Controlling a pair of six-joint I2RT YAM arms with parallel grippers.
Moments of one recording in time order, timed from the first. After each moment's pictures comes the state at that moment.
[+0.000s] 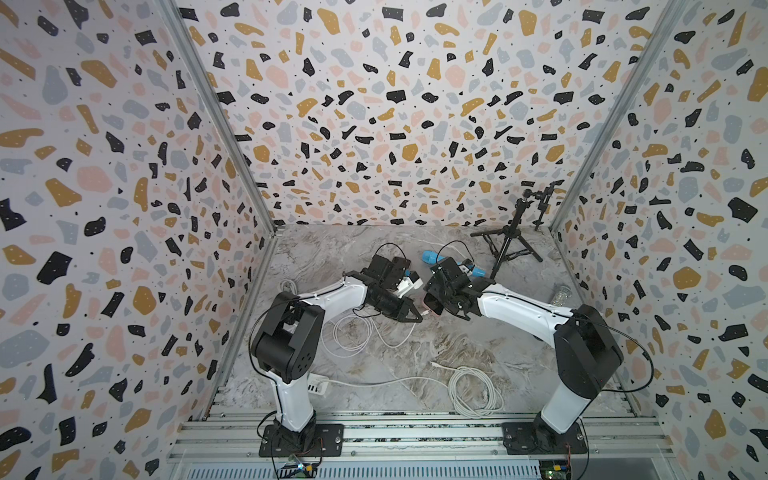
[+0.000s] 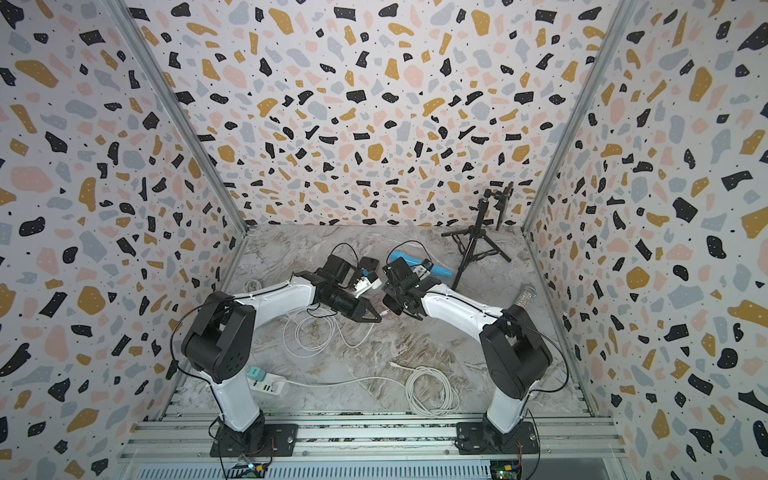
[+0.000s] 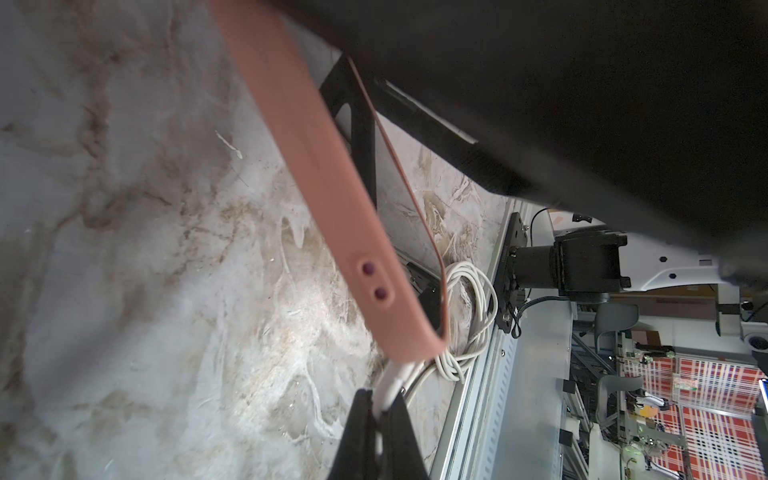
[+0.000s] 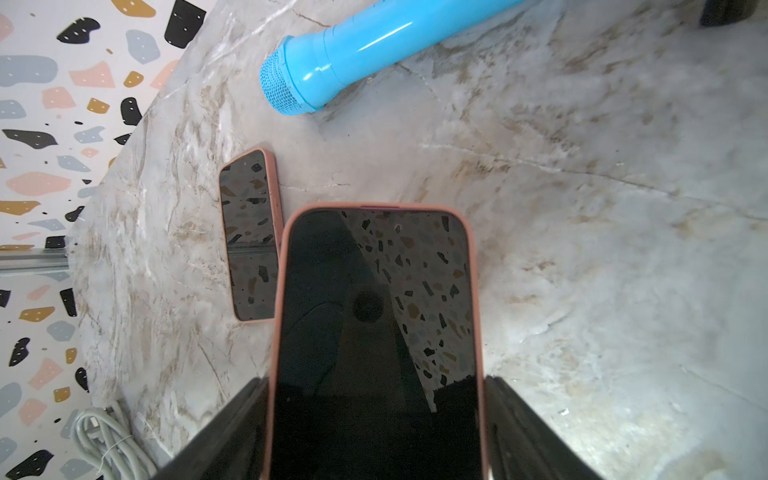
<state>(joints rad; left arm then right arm) -0.49 1.84 1.21 -0.53 0.91 -0.03 0.72 1.72 1.23 -0.44 0.26 1.21</state>
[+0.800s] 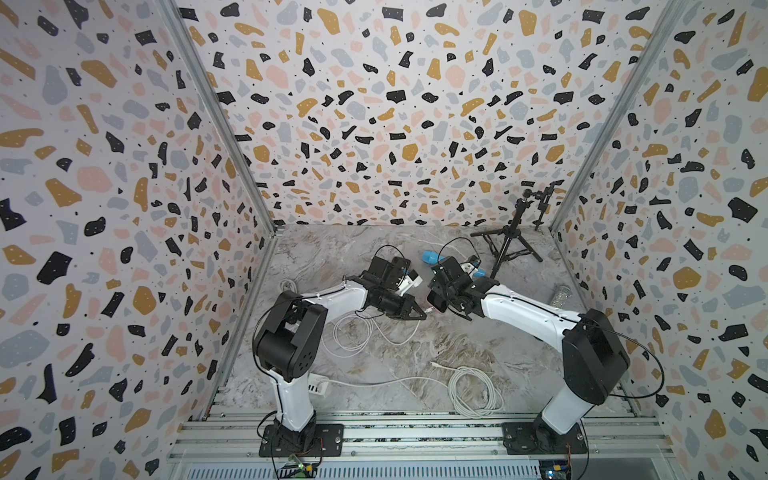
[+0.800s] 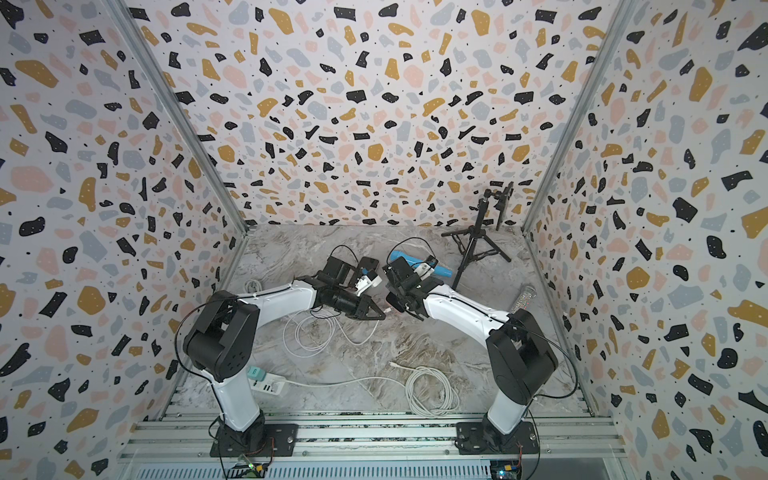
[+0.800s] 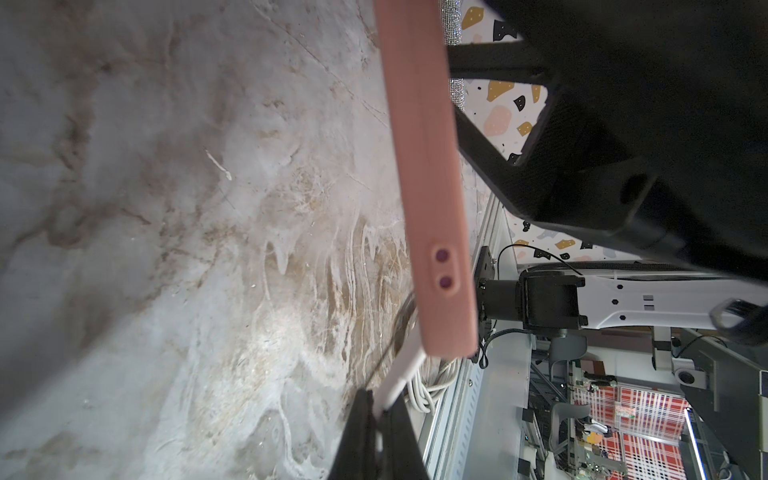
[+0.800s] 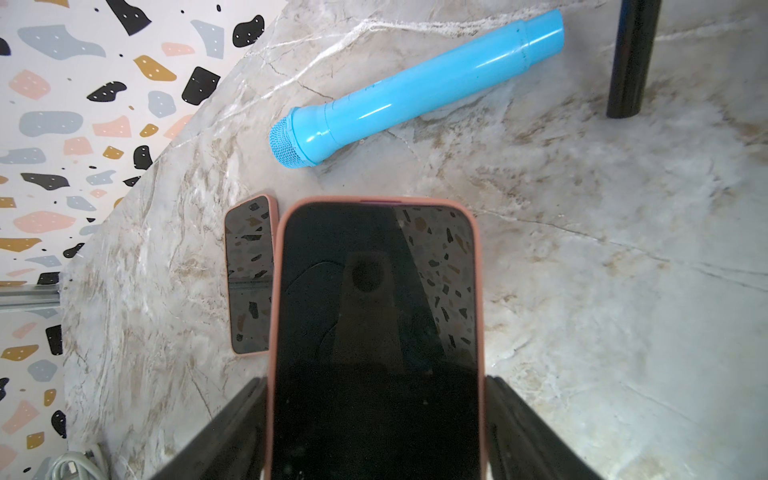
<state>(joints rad) -0.49 1.85 1.15 -0.33 0.97 -0.23 0.73 1.68 1.23 -0.46 0.39 1.20</state>
